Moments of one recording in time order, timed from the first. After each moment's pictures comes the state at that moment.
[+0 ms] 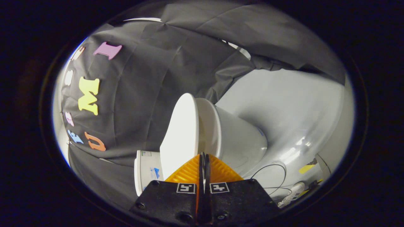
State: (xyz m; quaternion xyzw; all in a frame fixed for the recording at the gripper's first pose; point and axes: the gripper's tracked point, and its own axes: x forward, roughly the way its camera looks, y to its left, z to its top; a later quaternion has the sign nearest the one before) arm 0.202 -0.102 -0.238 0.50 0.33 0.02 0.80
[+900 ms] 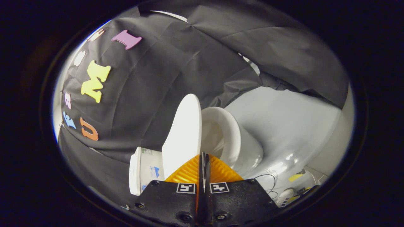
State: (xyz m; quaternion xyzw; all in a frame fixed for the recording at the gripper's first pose) arm 0.195 -0.079 -0.168 0.42 0.31 0.01 0.85
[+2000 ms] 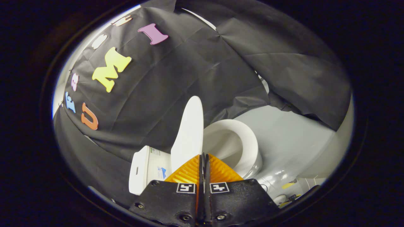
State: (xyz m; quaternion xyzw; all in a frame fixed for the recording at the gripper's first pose) arm 0.194 -0.023 -0.082 0.35 0.28 0.00 0.89
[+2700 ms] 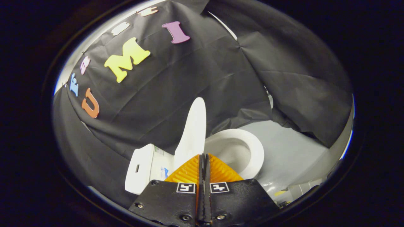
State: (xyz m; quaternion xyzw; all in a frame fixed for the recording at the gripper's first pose) arm 0.190 0.028 -0.027 0.27 0.25 0.00 0.93
